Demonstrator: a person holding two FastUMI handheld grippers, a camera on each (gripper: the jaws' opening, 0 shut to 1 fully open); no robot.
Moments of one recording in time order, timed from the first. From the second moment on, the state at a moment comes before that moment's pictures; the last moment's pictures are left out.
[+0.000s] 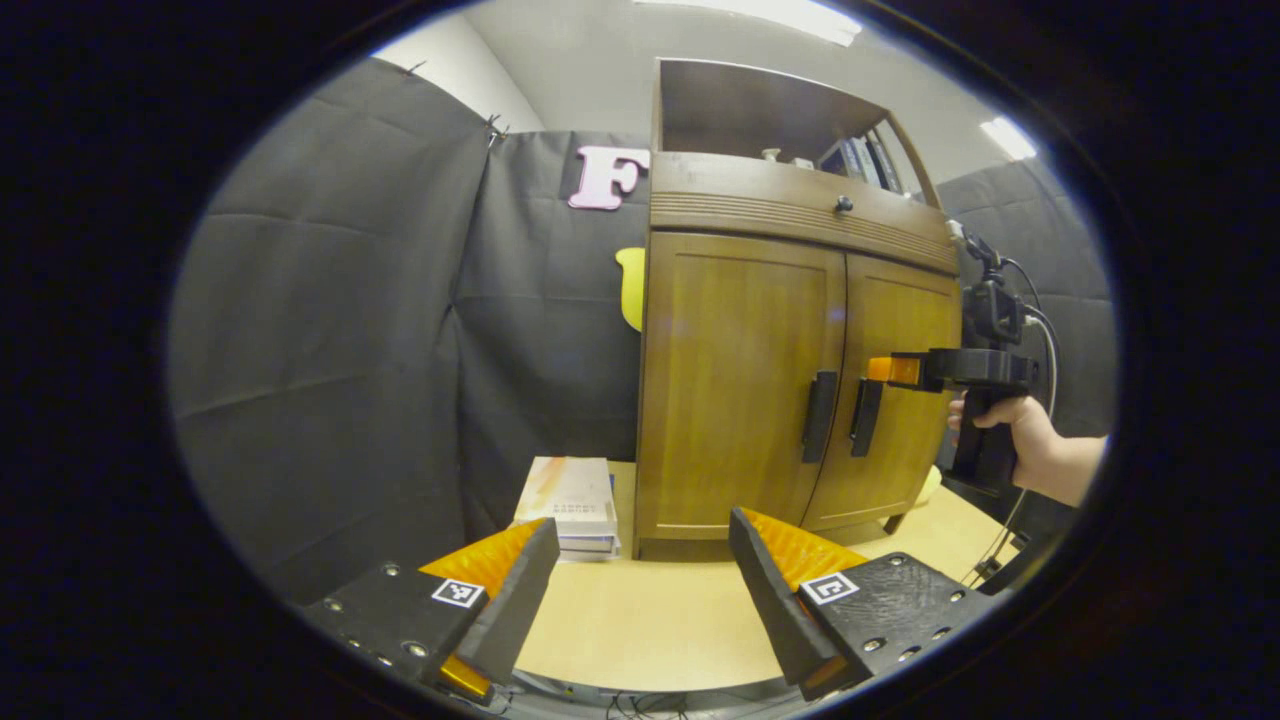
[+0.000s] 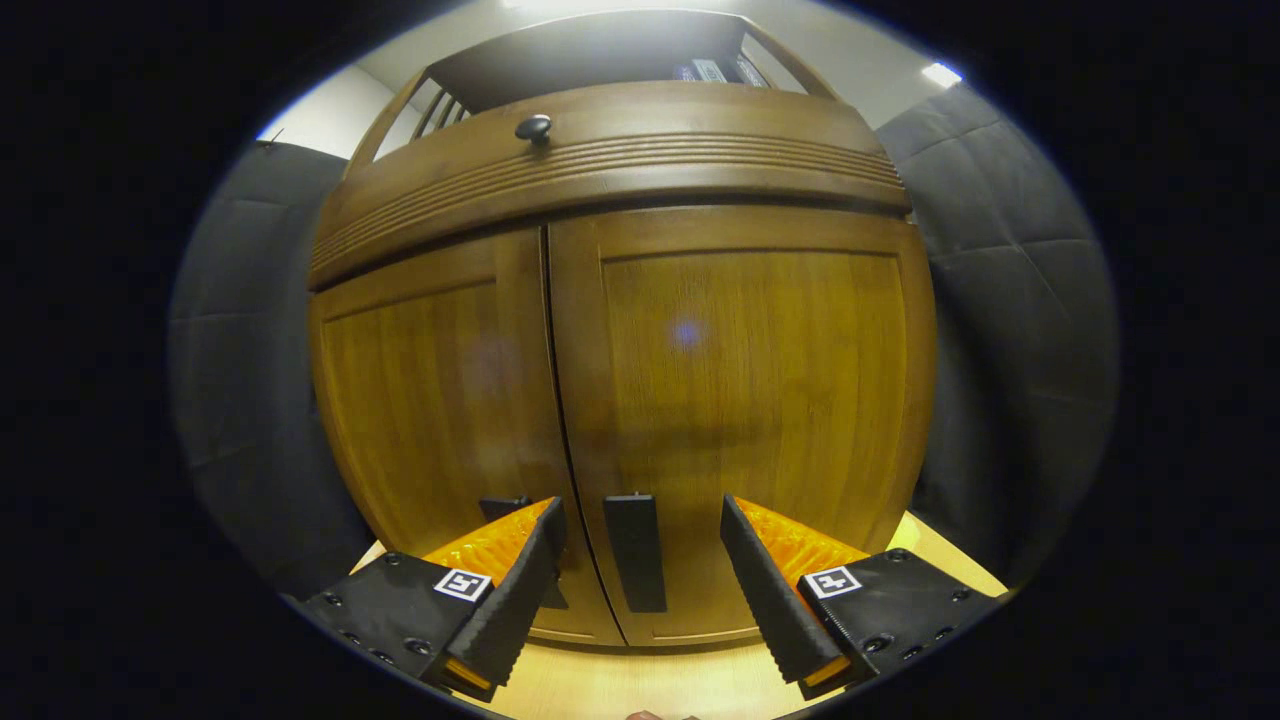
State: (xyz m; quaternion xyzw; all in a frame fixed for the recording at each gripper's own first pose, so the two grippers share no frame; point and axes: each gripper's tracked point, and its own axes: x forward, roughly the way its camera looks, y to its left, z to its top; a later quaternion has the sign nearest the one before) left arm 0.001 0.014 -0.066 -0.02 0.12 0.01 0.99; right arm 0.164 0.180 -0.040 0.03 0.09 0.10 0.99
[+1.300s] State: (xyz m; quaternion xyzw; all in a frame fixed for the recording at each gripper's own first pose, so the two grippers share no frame) left arm -0.013 -0.022 -0.050 -0.04 0.14 -0.03 0.99; right arm 0.198 0.193 -0.087 0.00 0.13 0.13 0.98
